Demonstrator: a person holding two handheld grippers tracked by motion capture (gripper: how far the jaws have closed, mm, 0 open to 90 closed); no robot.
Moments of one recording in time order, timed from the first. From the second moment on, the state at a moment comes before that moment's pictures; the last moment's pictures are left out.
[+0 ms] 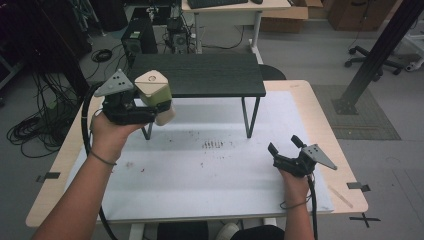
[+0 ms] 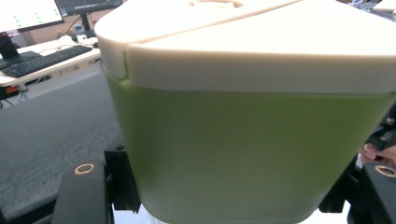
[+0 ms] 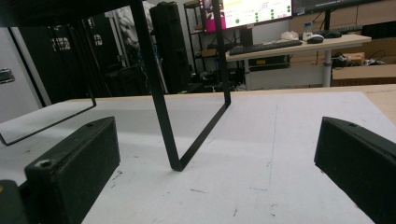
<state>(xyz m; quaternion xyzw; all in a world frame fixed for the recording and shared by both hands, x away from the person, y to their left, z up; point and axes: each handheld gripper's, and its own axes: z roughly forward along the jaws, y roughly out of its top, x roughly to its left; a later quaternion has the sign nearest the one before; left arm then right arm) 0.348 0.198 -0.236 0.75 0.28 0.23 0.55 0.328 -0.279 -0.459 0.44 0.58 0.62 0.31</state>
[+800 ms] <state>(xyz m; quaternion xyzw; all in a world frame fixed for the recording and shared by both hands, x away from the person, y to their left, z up) 0.377 0.194 -0.195 0.75 0.28 0.23 0.55 0.327 -0.280 -0.459 0.44 0.57 0.61 0.32</state>
